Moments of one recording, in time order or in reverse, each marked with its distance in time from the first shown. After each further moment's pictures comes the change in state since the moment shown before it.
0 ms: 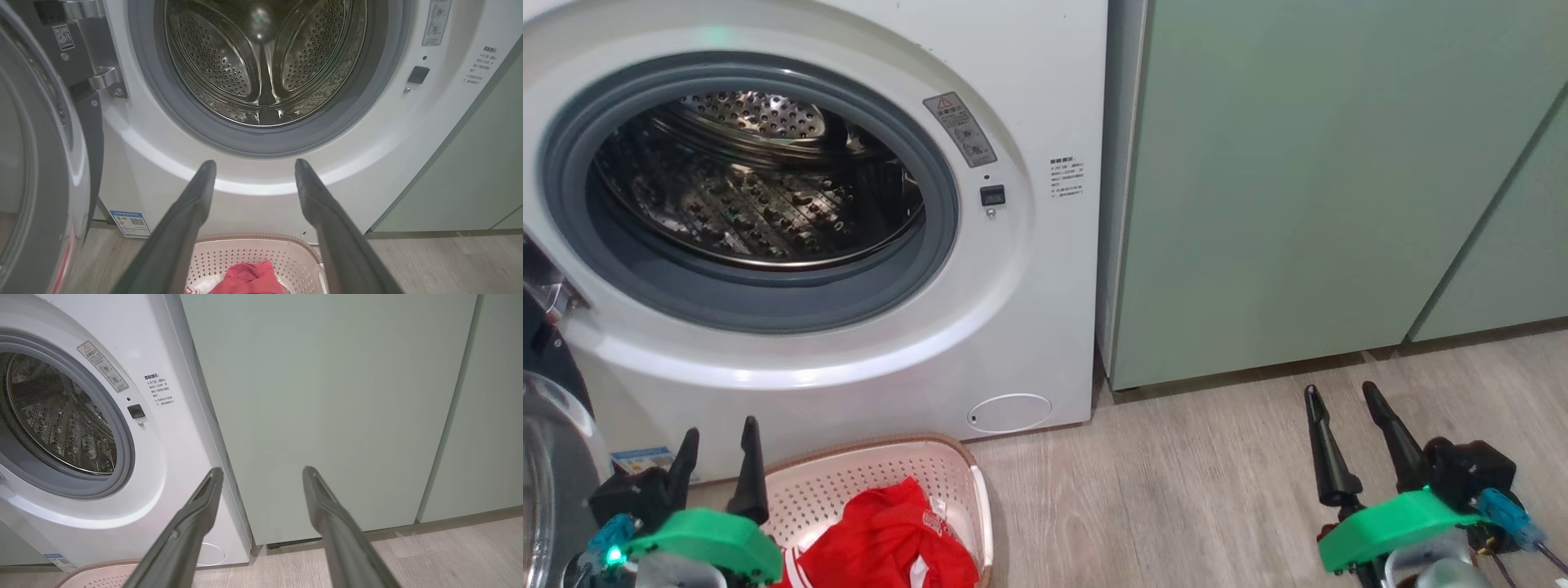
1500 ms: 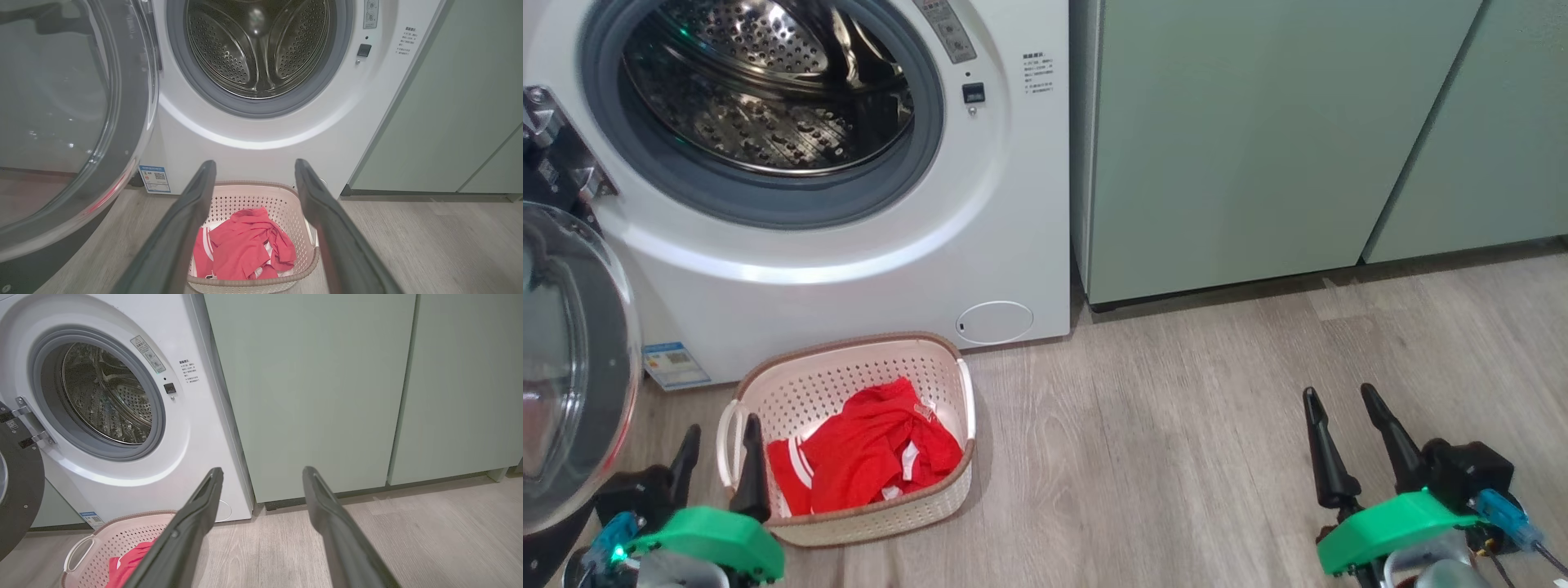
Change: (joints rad) left arm -0.003 -0.027 0.043 -0.001 0.060 -0.018 0.000; right arm 0.000 -0.002 0.005 0.006 0.000 0.000 0.000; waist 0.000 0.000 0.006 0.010
